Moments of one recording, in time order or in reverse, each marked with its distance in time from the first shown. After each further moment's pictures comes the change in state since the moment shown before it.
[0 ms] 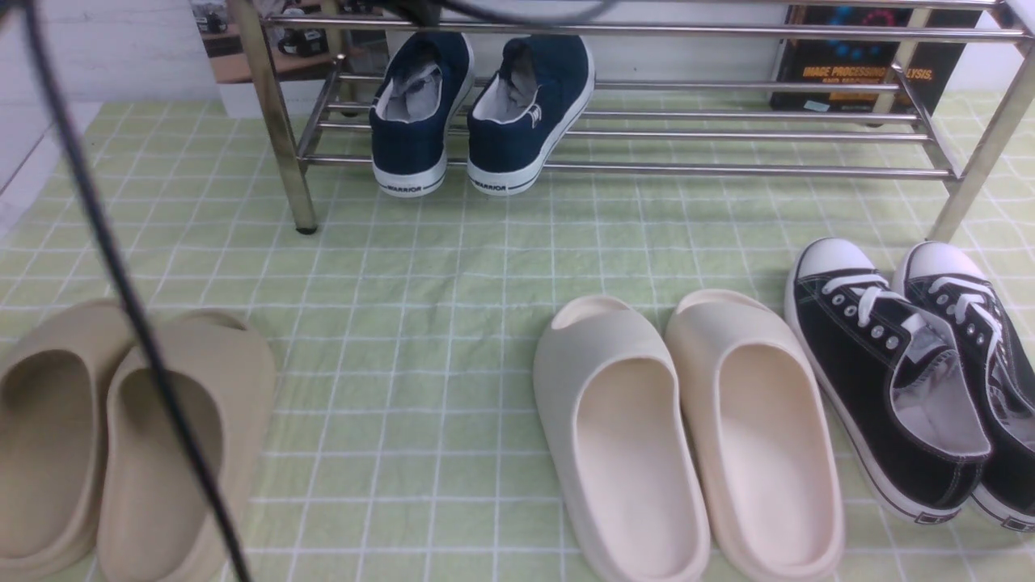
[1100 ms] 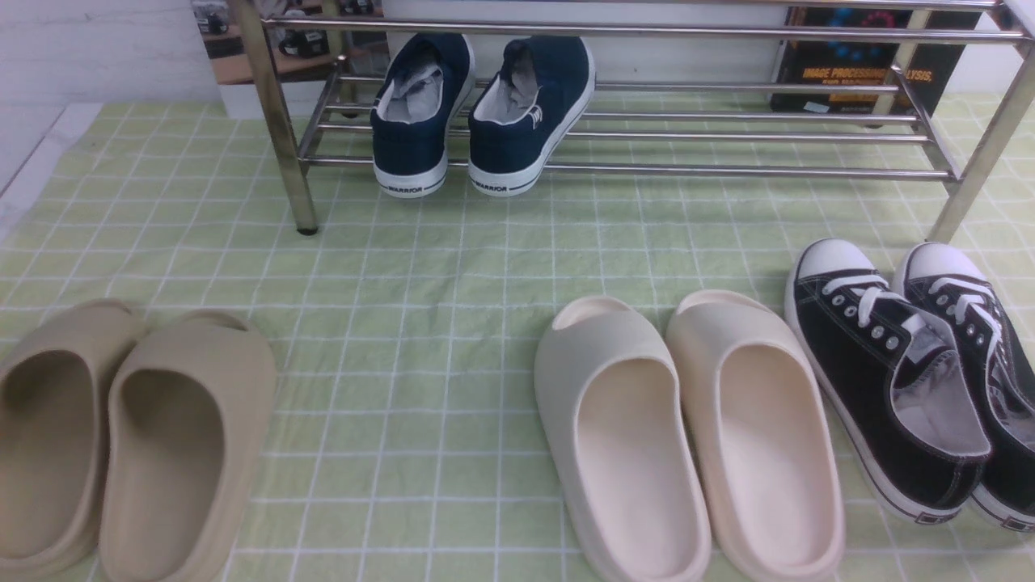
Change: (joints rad) right arm 0.000 0.000 0.000 0.000 0.000 0.000; left arm 0.000 -1.288 1.134 0.084 0.060 -0.257
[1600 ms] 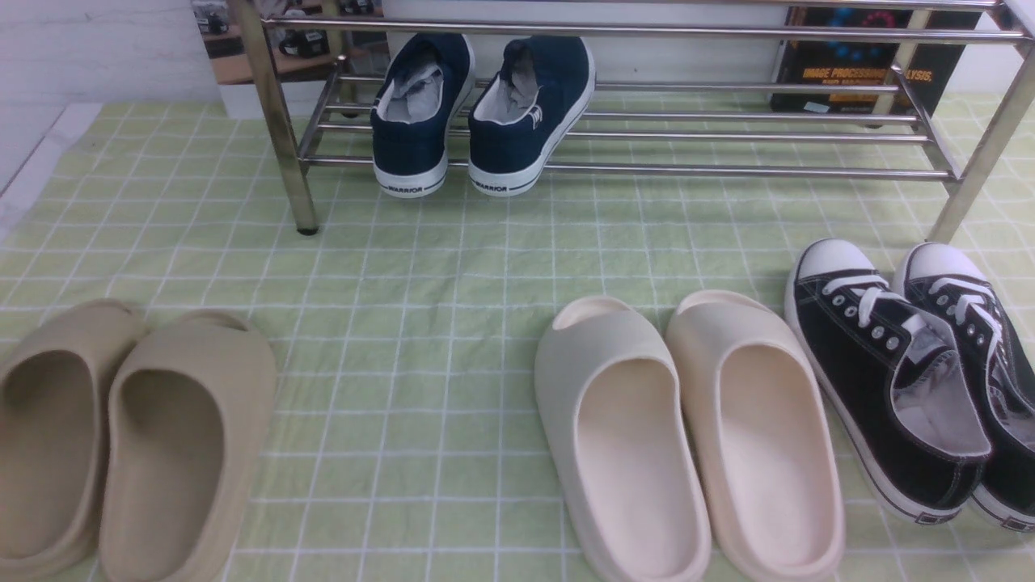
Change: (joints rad) right arm 0.000 0.000 0.000 0.000 0.000 0.000; left arm 0.000 -0.164 0.197 -0.016 0.000 -0.021
